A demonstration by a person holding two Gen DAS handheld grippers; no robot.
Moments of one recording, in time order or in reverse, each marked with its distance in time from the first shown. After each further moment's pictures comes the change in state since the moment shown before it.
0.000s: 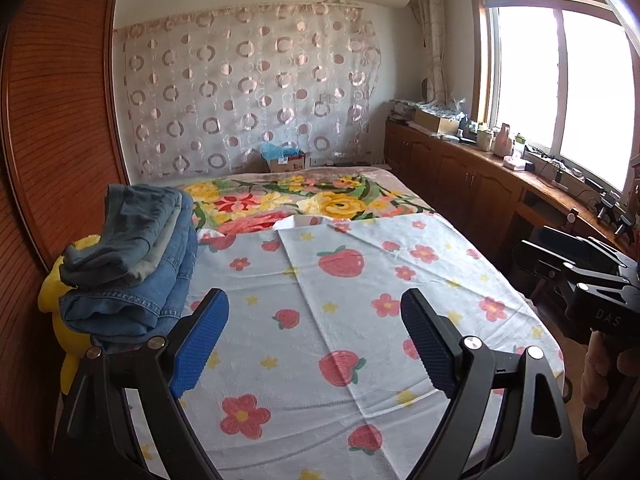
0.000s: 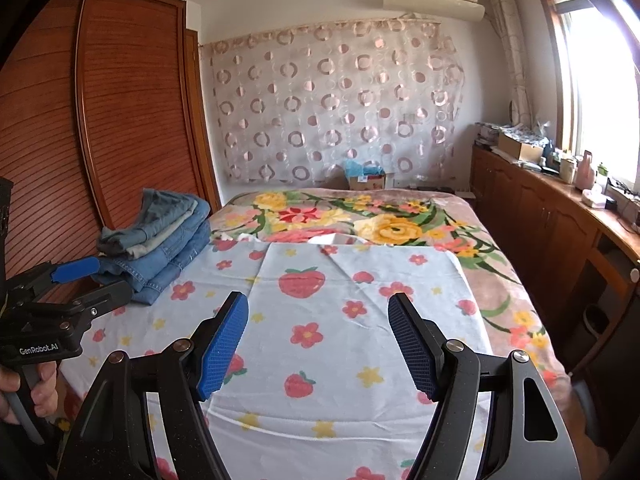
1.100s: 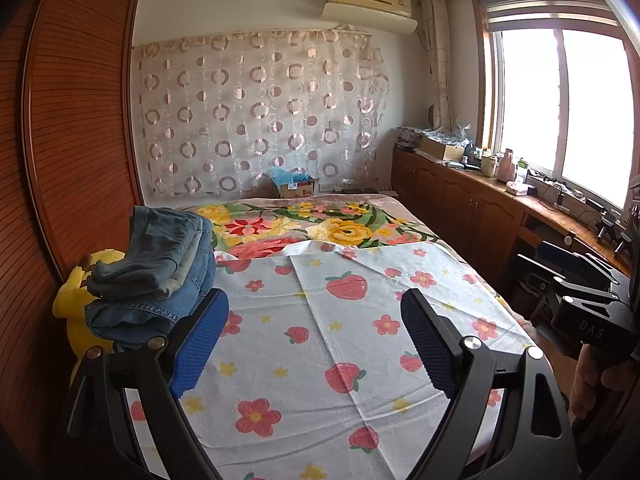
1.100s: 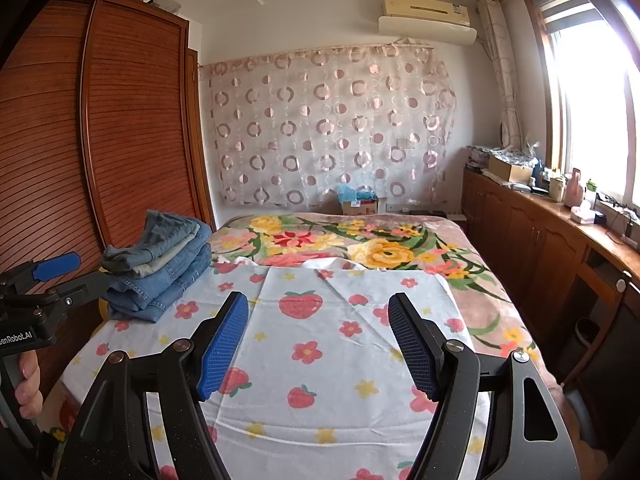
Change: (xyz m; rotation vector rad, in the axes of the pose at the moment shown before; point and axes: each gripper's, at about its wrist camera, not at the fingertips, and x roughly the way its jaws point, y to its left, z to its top) left arm -0.041 0.007 0.006 -0.017 -0.089 0.027; right arm -0.018 -0.004 -0.022 -0.011 -0.084 -0.022
